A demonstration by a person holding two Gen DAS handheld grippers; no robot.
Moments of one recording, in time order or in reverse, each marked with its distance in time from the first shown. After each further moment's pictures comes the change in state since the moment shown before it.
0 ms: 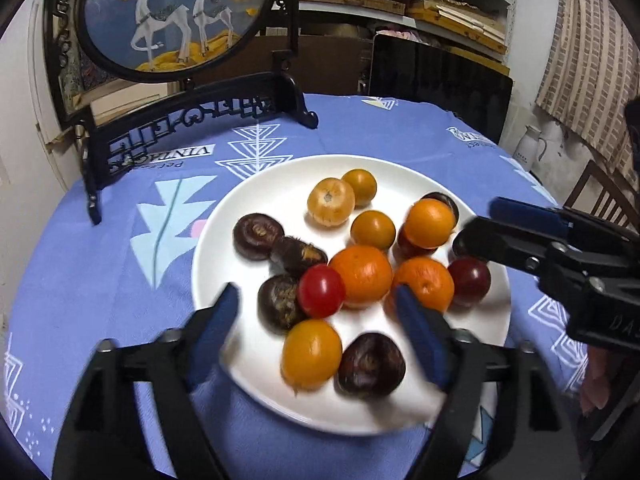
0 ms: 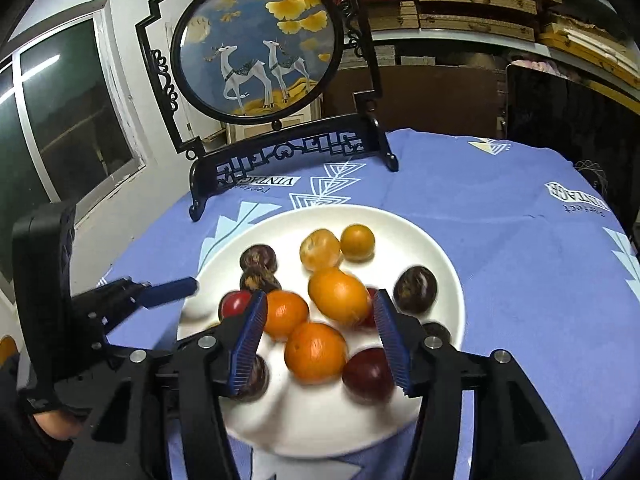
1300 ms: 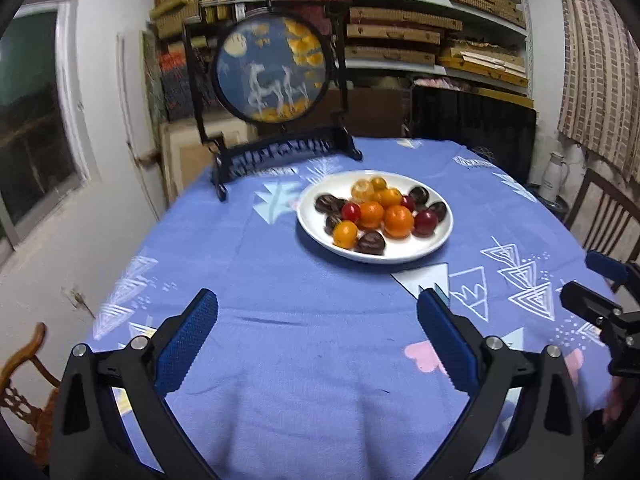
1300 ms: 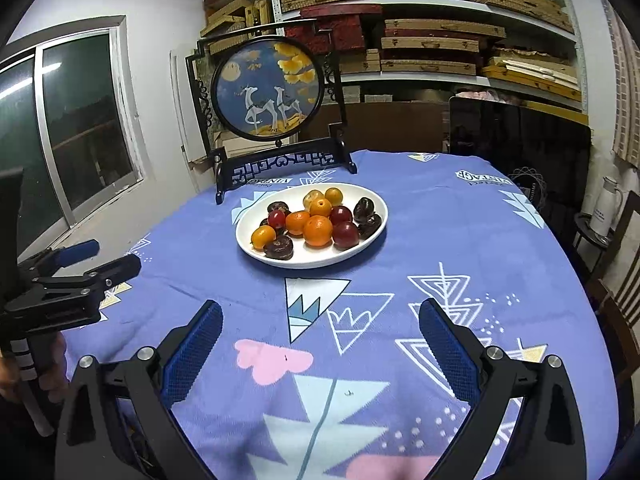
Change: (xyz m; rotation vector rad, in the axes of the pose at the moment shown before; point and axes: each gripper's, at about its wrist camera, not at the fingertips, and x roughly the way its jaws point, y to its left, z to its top) left arm -0.217 -0.038 -0.121 -0.033 -0.188 0.240; right arm -0.202 0.043 -0.134 0.017 -0.130 -0.123
